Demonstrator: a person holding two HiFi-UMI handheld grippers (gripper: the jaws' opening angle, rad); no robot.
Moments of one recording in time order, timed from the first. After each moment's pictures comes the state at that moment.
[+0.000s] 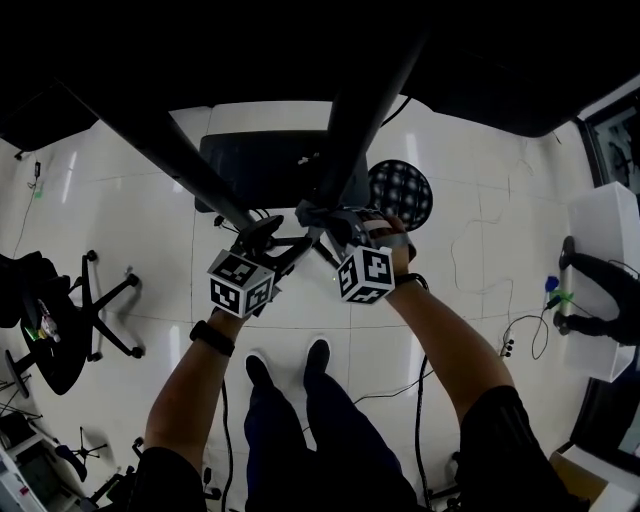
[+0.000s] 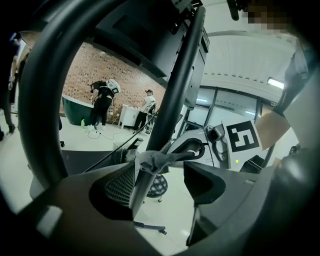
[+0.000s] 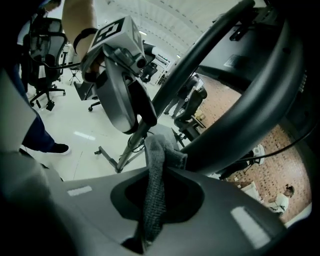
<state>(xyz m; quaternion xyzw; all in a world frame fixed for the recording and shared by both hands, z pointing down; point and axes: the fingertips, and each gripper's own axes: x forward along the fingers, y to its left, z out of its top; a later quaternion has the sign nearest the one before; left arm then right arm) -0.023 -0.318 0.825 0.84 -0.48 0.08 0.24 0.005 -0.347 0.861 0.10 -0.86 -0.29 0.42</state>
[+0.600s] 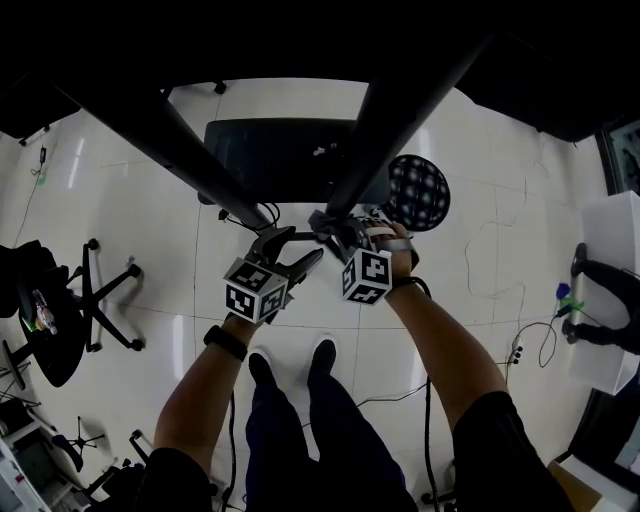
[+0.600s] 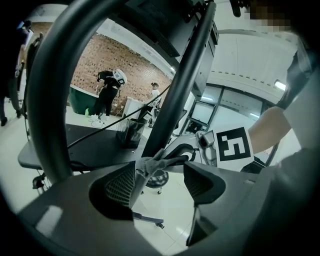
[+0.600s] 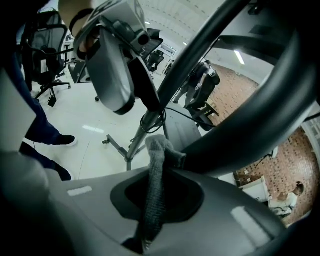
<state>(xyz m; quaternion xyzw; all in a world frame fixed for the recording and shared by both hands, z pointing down) -0.020 -0.309 0.907 0.82 -0.48 0.08 0.29 0.007 -0.347 0.973 0.06 -0.84 -0.26 0.48</state>
